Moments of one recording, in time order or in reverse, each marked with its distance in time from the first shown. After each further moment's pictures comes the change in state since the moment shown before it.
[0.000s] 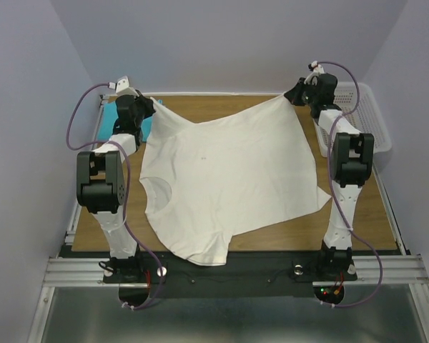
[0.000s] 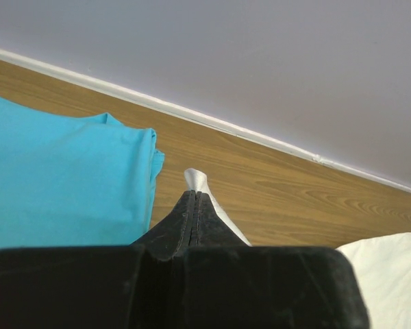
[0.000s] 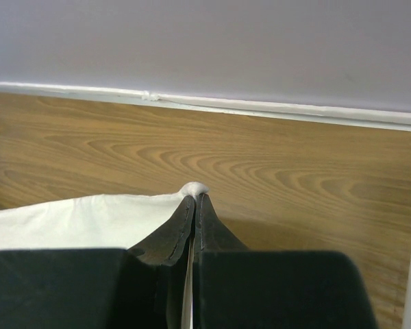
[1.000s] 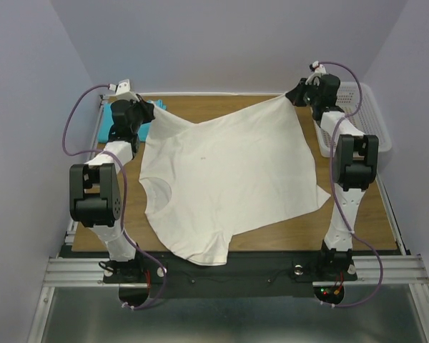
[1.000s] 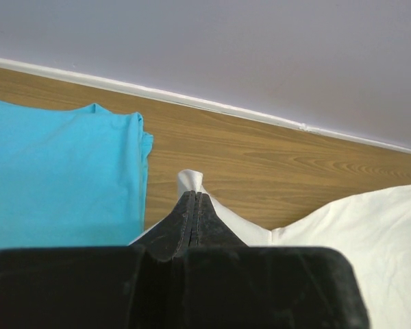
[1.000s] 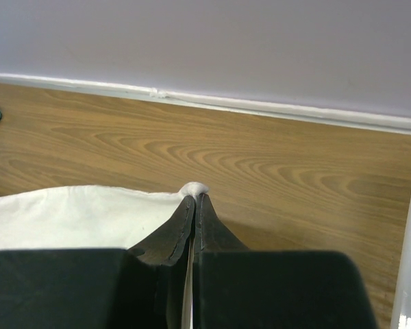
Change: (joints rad) left arm 0.006 -0.131 -0.111 -0.023 0.098 0.087; right arm 0.002 -0.053 -0.084 0.037 -0.014 -0.035
